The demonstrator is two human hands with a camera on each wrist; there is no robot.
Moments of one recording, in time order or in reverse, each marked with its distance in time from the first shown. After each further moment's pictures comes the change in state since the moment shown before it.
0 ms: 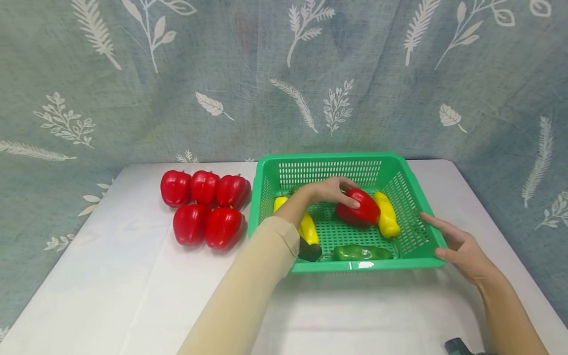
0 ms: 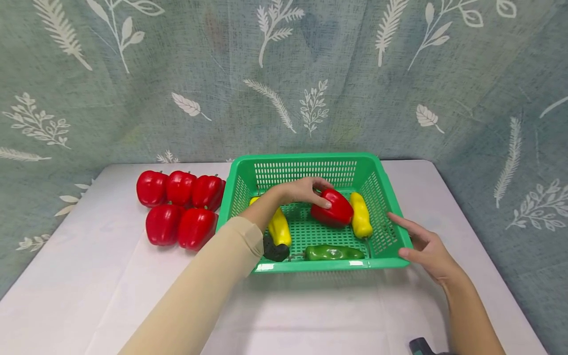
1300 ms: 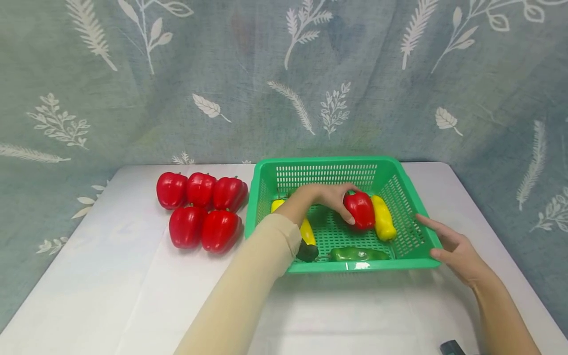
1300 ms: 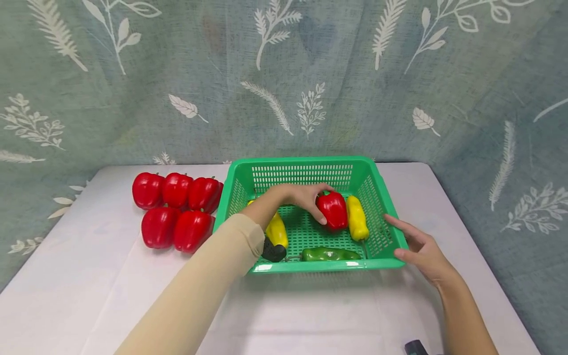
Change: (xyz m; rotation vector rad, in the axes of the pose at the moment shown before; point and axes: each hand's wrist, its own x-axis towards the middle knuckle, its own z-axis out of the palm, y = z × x) left_hand 0.002 0.015 0.003 0.258 -0.203 -0.019; right_hand 0.001 -0.002 0.002 -0.029 0.005 0.017
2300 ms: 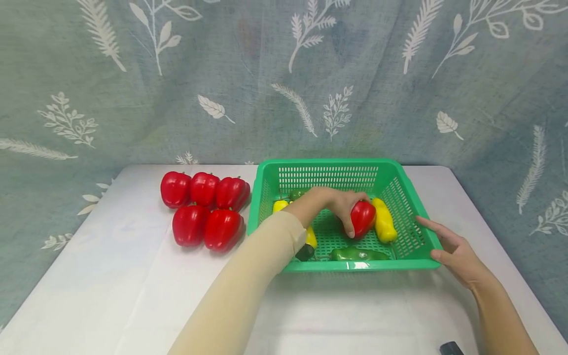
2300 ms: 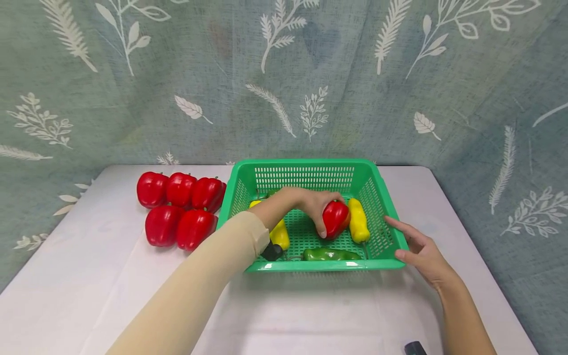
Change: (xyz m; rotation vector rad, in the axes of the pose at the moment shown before) left_hand 0.000 0.018 0.010 0.208 -0.080 -0.025; right_hand -0.001 0.000 0.003 0.041 -0.012 0.008
